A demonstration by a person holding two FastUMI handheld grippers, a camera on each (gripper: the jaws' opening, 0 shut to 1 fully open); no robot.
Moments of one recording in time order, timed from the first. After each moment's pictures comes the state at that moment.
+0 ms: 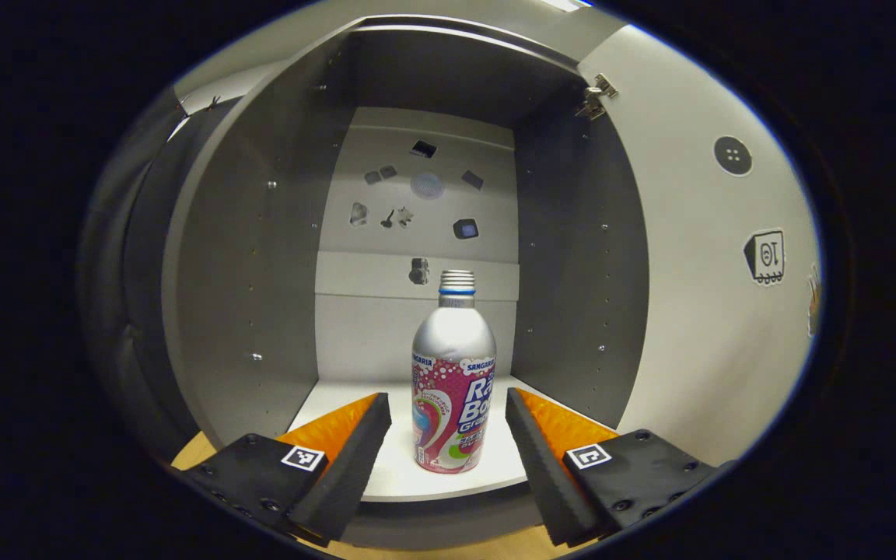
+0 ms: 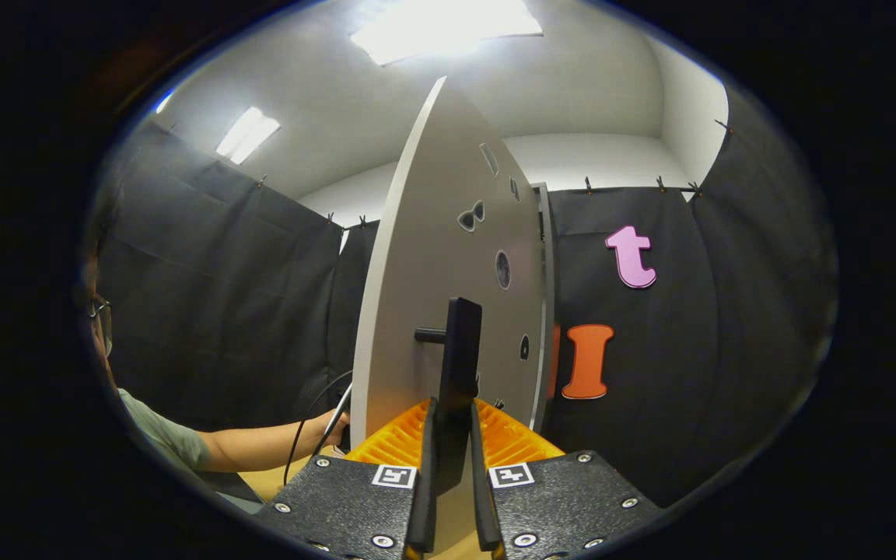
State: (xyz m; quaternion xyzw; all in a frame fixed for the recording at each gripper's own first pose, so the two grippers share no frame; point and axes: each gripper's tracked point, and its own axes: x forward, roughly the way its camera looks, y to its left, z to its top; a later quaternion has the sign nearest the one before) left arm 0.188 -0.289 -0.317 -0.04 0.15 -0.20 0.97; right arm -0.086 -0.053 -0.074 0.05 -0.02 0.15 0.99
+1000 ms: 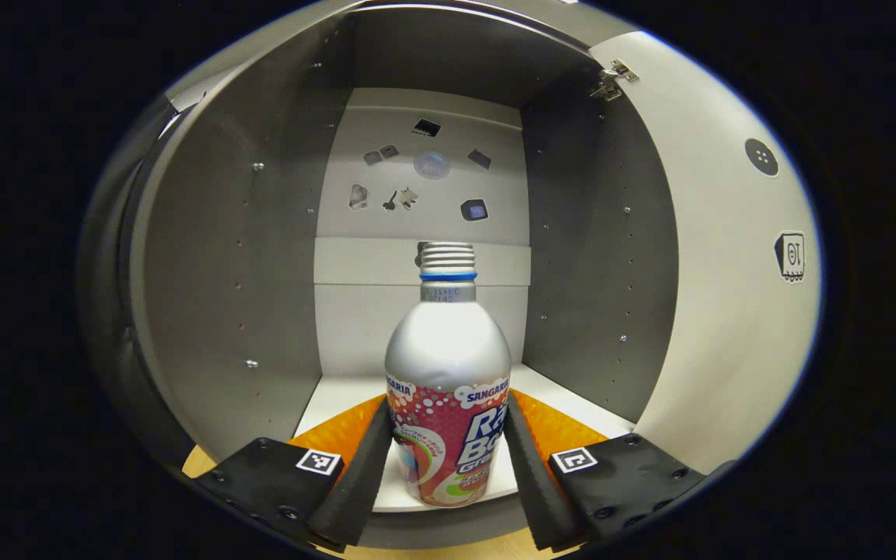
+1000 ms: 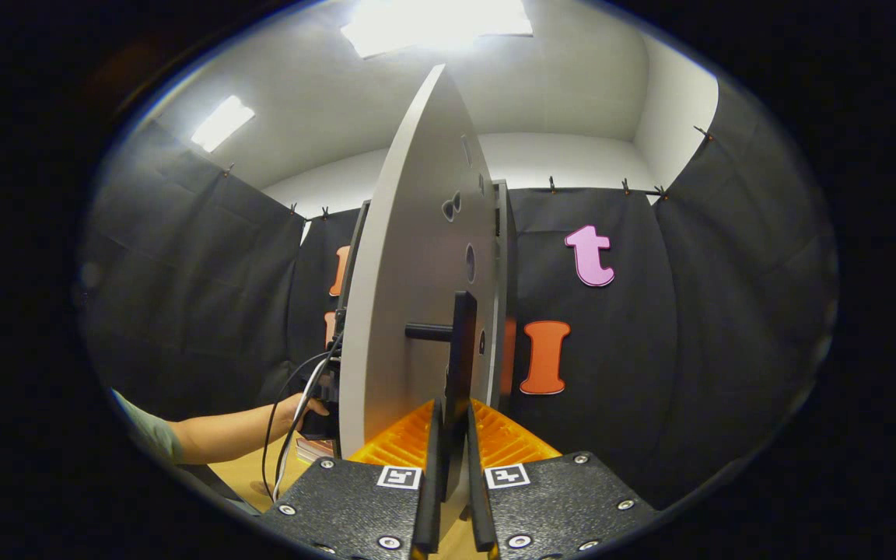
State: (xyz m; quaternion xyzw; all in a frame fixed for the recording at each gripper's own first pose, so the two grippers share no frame) left arm 0.186 -0.264 -0.313 -0.01 0.17 -0.19 0.97; right arm -0.081 -0.081 -0.081 0.04 0.00 0.07 1.00
